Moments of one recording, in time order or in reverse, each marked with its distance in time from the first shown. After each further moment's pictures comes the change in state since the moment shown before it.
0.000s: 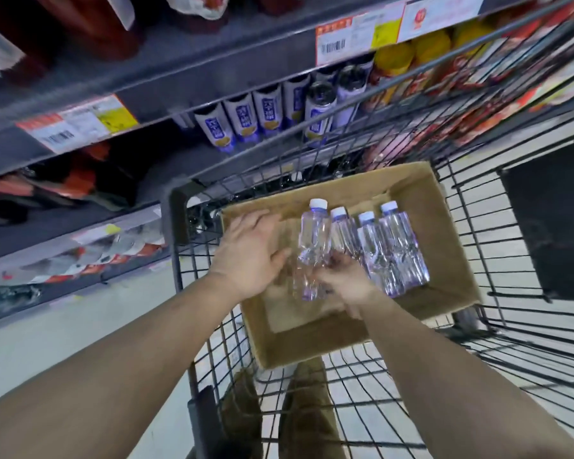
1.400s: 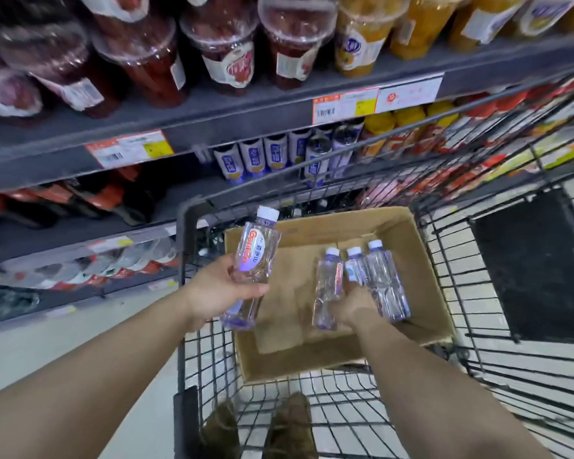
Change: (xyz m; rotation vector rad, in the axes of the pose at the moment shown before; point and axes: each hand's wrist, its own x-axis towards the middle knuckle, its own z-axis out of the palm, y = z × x) left_hand -0.045 -0.025 -0.010 -0.937 -0.184 -0.335; right_hand 0.000 -0.002 -0.036 -0.720 0.305 0.108
